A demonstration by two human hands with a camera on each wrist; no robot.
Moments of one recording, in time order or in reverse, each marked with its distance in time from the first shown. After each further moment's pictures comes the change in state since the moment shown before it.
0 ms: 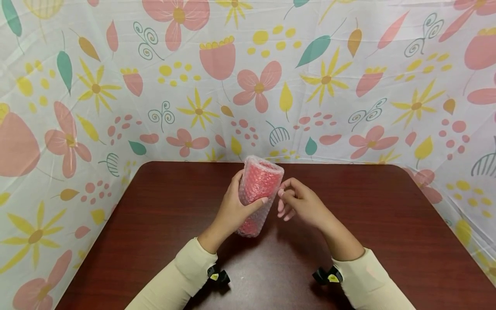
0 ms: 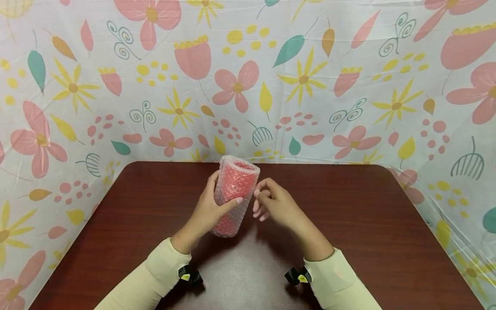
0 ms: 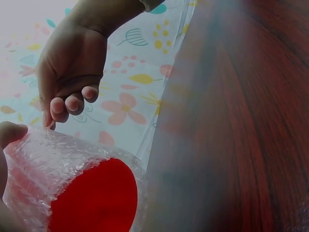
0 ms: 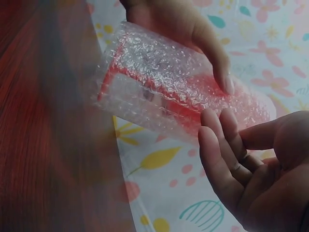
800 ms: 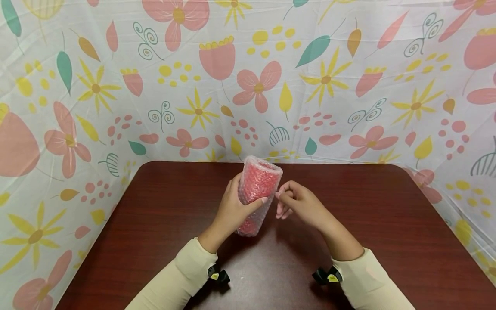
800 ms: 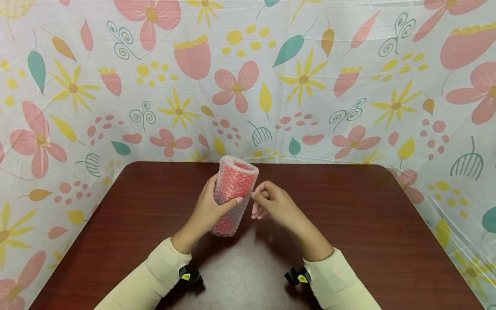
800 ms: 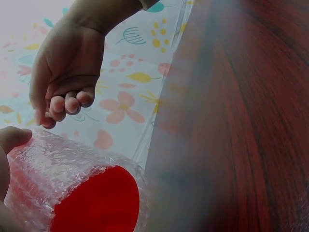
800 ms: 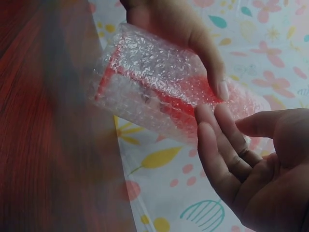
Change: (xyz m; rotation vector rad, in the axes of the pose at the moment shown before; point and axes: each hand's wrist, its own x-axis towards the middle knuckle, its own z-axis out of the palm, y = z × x) left_hand -0.001 -0.001 0.001 0.105 0.037 -0.056; right_hand 0.001 0.002 0.001 -0.001 -0.017 -0.021
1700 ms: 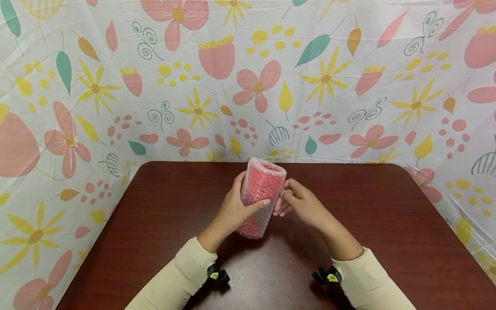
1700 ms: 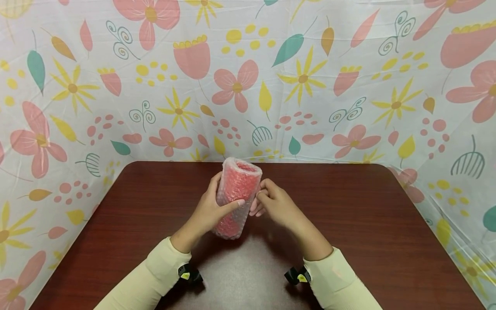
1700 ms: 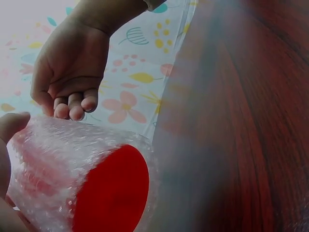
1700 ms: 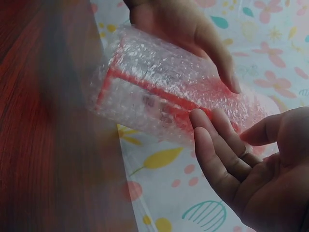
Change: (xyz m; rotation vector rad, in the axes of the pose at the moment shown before) left_hand 0.001 -0.002 0.000 -0.070 -0.097 0.039; right_hand -0.001 -0.001 0.002 0.024 -0.001 -0.049
